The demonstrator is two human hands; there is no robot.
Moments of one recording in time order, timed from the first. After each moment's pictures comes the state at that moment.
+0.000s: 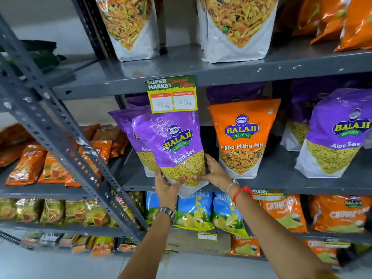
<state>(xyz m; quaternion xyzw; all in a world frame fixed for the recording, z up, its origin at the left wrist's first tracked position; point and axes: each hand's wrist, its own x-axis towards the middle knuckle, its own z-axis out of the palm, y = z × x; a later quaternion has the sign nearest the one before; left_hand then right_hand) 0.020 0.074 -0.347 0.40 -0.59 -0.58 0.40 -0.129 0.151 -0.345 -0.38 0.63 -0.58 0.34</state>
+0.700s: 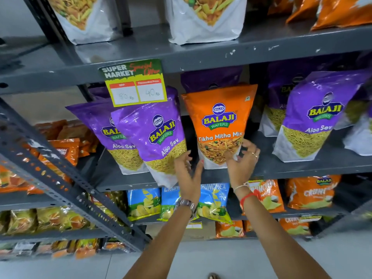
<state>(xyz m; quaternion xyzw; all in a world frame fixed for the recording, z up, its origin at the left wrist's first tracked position) -0.059 0.155 -0.336 0.27 -0.69 -0.51 0.44 -0.168 0.228 -0.354 -0.07 0.72 -0.68 -0.10</state>
